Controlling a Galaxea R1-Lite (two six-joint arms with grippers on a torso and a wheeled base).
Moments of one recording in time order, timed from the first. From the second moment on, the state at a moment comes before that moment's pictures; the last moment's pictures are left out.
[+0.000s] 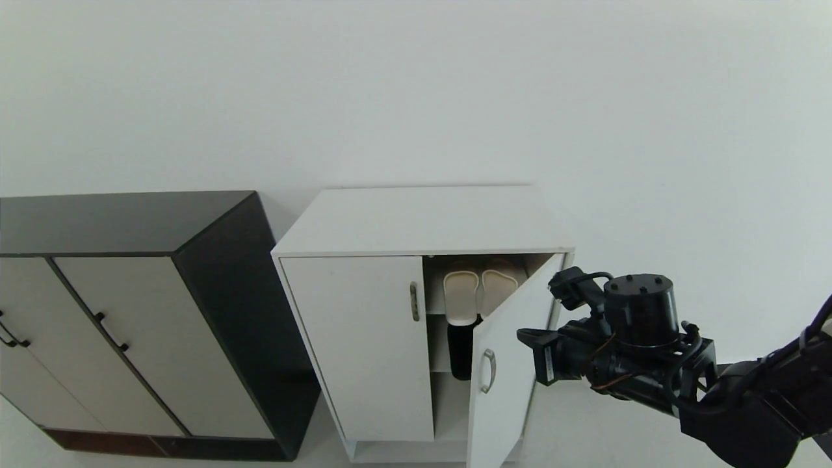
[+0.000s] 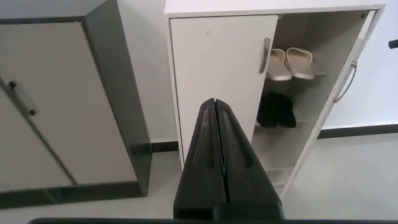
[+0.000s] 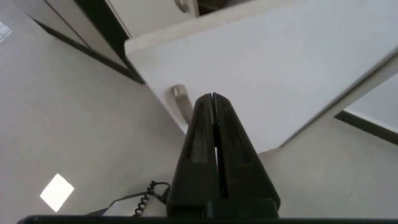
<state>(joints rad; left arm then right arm) 0.00 0.00 0.00 0.00 -0.04 0.01 0.61 1.89 -0.66 -0.85 0.02 0.11</state>
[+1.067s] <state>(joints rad) 0.00 0.00 0.00 0.00 -0.04 0.01 0.56 2.09 -0.94 -0.85 0.03 0.11</state>
